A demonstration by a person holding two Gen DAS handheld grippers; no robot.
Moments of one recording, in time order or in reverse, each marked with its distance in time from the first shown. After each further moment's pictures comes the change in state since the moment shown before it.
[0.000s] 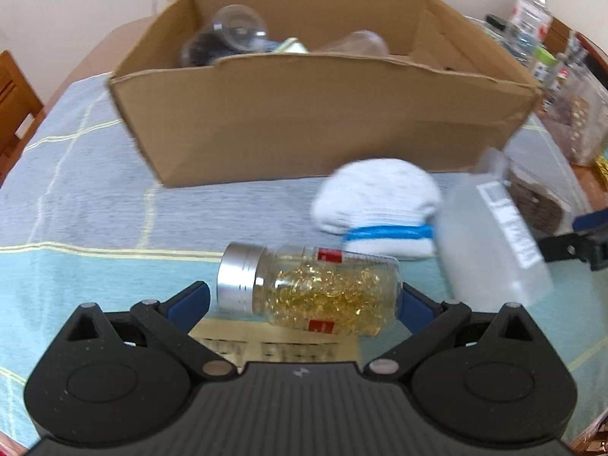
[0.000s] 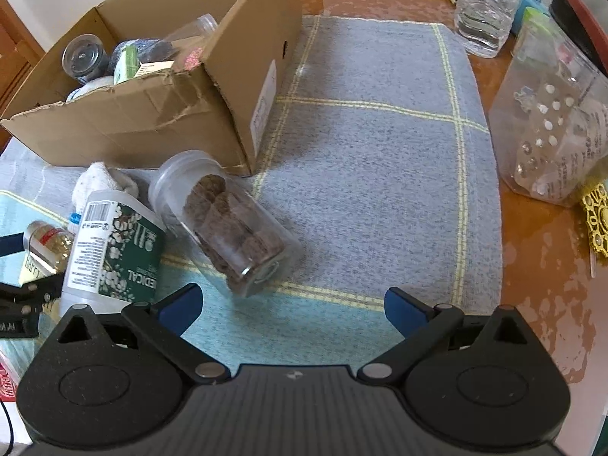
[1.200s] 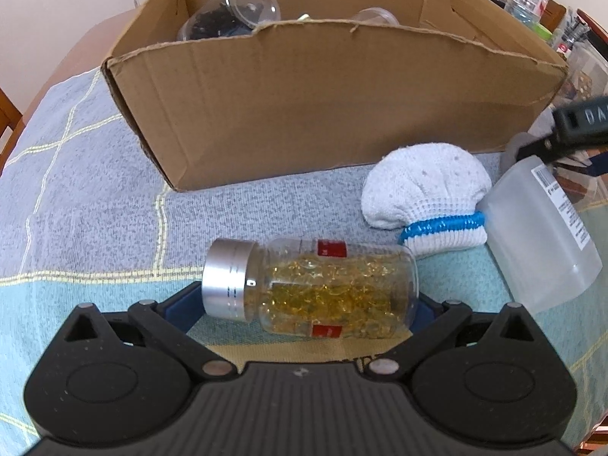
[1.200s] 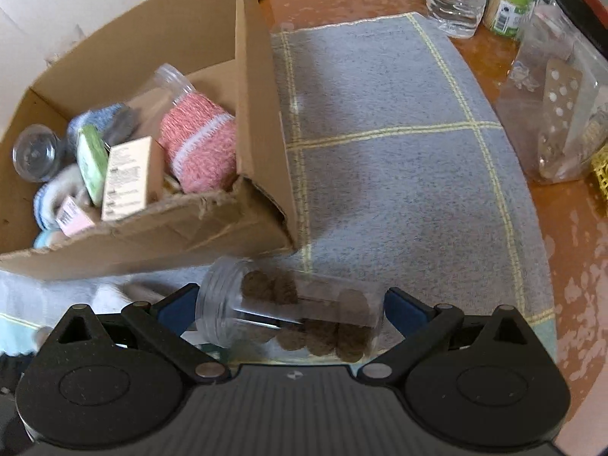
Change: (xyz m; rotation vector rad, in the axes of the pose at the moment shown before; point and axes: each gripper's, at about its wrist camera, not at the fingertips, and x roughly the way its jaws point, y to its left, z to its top) left arm 0.024 0.021 0.001 0.102 0.045 -0.049; right arm 0.018 0.039 0.055 0.273 -0.005 -0.091
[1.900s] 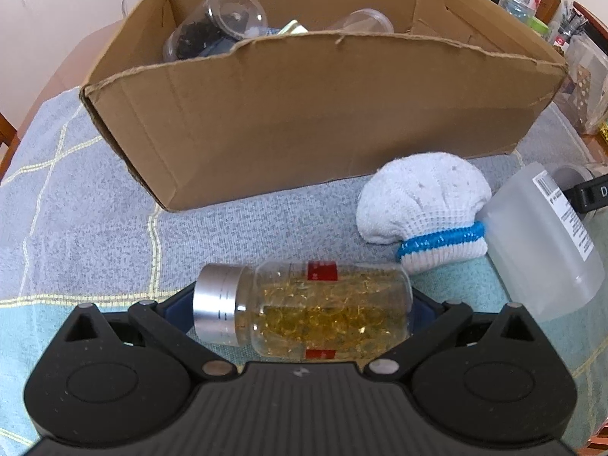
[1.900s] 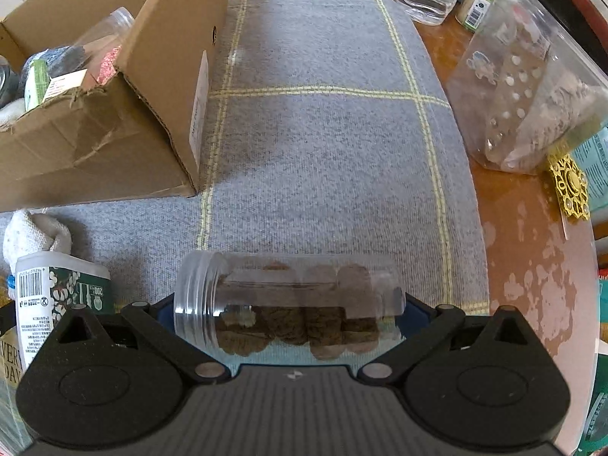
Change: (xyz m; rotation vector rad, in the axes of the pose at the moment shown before) left arm 0.002 -0.015 0.003 0.038 -0.005 0.015; right arm 0.013 -0.041 -0.021 -0.104 0.037 -0.136
